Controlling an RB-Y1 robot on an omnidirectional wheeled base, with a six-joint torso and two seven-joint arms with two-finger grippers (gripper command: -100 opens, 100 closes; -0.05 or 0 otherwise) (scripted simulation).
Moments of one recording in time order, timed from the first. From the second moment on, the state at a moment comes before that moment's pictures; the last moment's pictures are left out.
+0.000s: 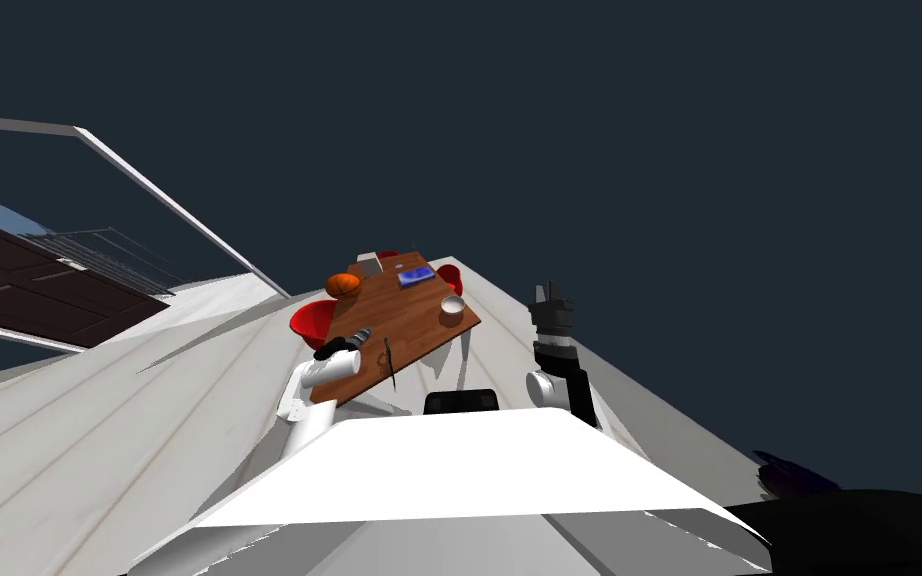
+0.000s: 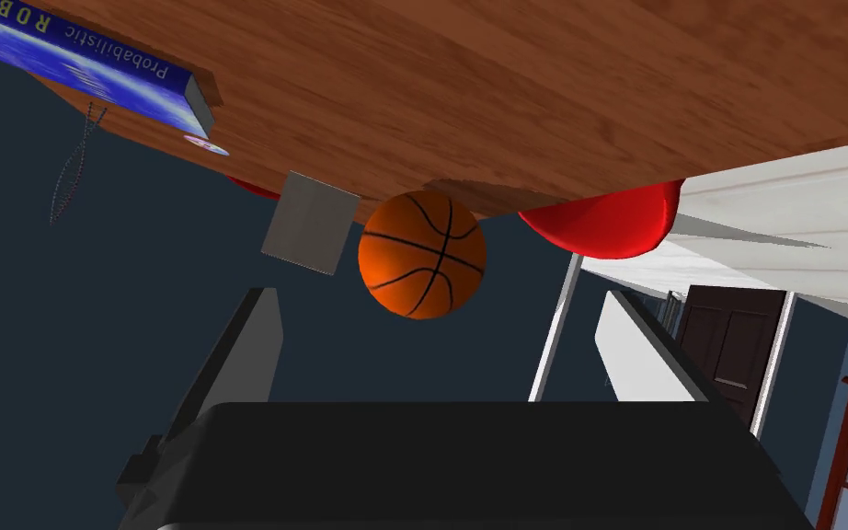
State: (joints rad) left arm 0.15 0.17 0.33 -1.87 -0.04 0.85 -0.89; right arm 0.51 0.00 0.06 -2.25 -0.08 -0.42 -0.13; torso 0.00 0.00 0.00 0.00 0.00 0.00
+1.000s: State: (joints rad) left arm 0.13 0.15 0.35 -1.72 -0.01 1.12 -1.11; right arm 0.51 0.00 0.06 -2.25 -0.08 -0.42 -0.13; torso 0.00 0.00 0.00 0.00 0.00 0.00
